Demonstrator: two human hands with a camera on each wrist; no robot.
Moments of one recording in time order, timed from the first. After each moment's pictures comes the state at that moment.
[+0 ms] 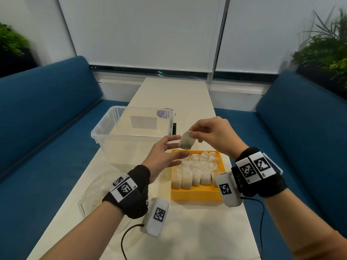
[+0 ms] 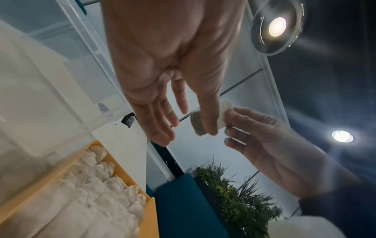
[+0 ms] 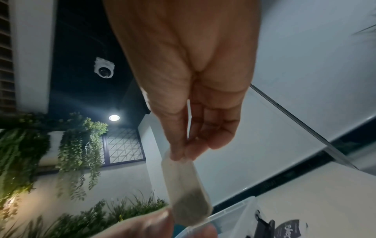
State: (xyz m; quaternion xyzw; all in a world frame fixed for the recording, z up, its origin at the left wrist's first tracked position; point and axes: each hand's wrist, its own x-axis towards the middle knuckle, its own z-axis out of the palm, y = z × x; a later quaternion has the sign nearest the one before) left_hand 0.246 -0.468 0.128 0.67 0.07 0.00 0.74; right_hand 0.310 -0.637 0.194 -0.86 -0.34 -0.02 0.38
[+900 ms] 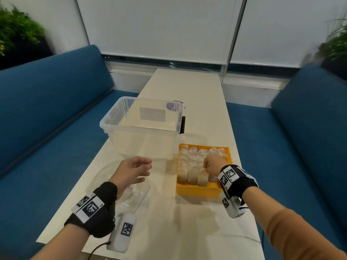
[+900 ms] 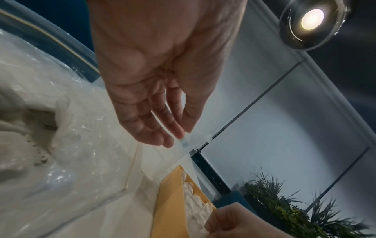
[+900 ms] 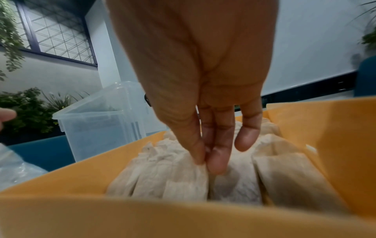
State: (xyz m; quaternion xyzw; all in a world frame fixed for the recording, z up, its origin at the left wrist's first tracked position) left_hand 0.187 -0.397 0.076 0.72 0.24 0.01 0.65; right_hand 0.361 -0.632 0.043 -0.95 -0.21 0.20 0.07
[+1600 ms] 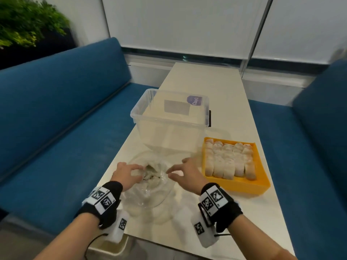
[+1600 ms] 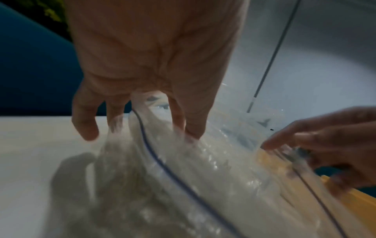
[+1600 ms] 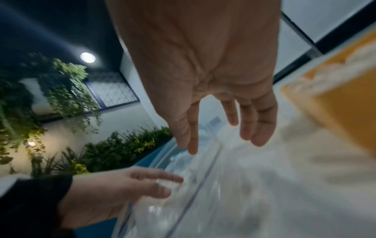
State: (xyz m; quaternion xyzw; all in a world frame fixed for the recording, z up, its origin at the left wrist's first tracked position) left_hand 0.136 -0.300 0.018 0.90 0.30 -0.10 0.31; right_hand 0.226 -0.510 0.044 -0.88 -0.29 0.24 0.28
